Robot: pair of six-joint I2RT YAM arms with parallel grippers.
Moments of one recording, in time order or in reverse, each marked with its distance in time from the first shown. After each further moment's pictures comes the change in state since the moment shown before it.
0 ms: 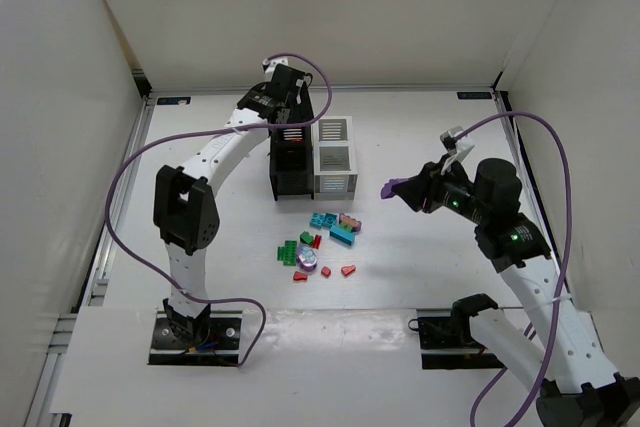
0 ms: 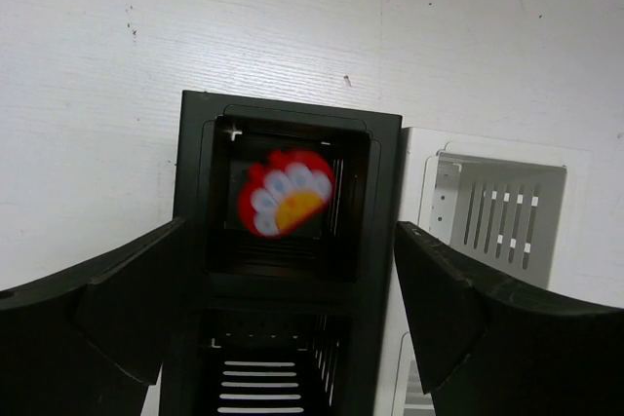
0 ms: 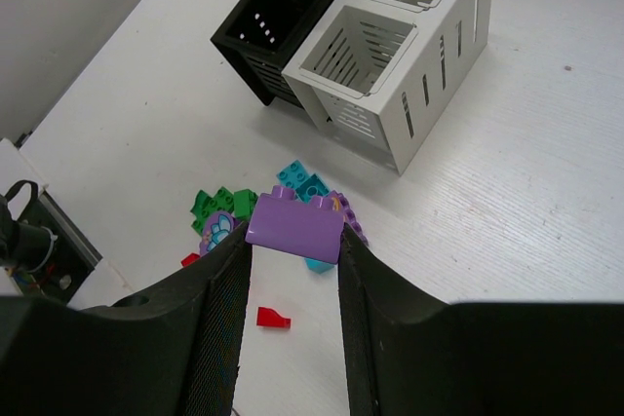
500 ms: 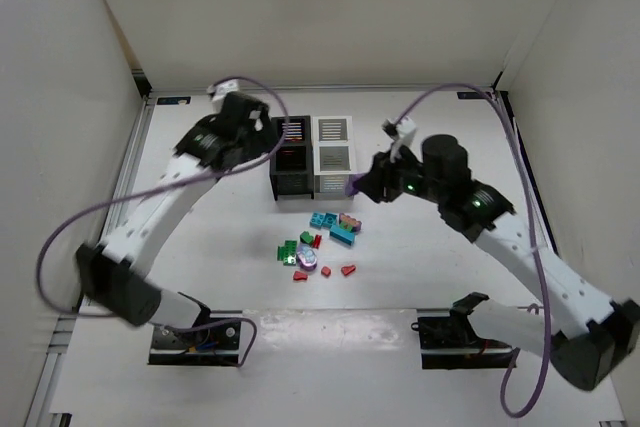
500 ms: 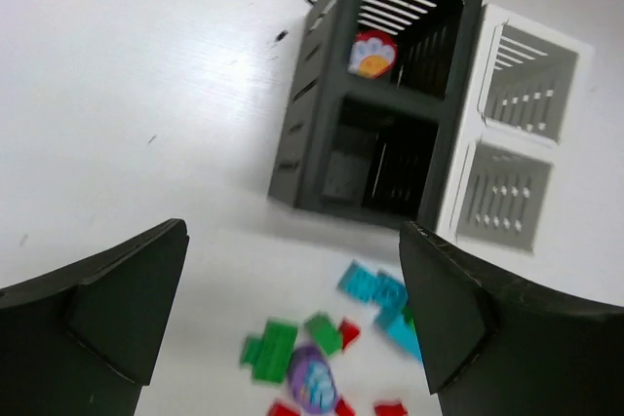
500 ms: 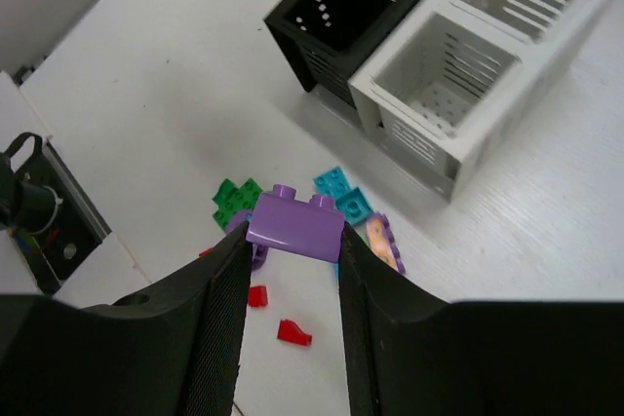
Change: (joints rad) left arm 0.000 -0.445 -0.356 -0.101 -0.023 -0.113; right arm 0.266 0.230 0.151 -0.007 0.149 -0.041
